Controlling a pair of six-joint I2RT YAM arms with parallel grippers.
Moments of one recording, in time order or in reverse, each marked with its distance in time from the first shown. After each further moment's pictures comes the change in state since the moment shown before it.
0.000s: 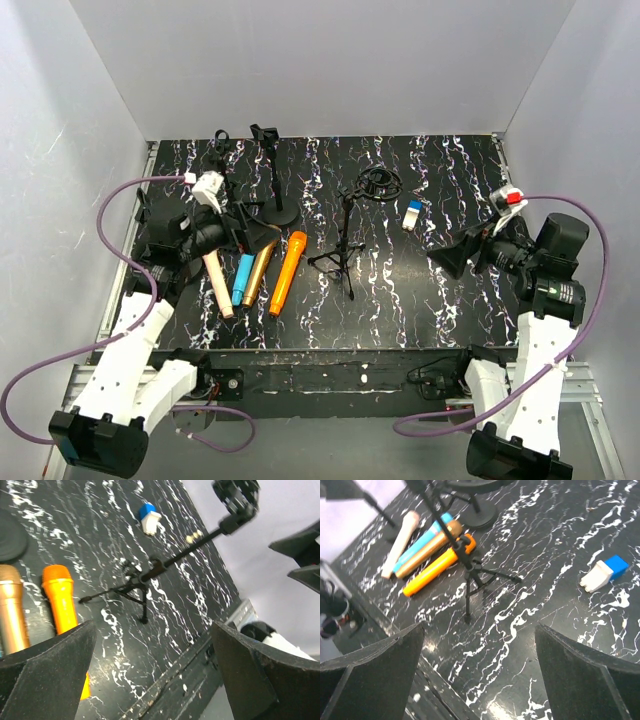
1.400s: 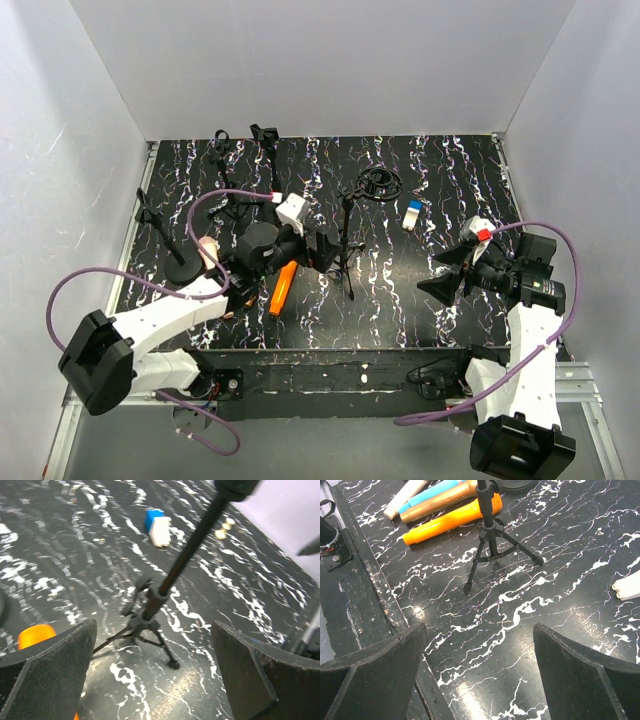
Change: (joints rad) left arm -0.592 0.336 -0.185 0.655 -0.536 0.223; right arm 0.016 0.041 -0.223 -0.152 -0.202 -0.620
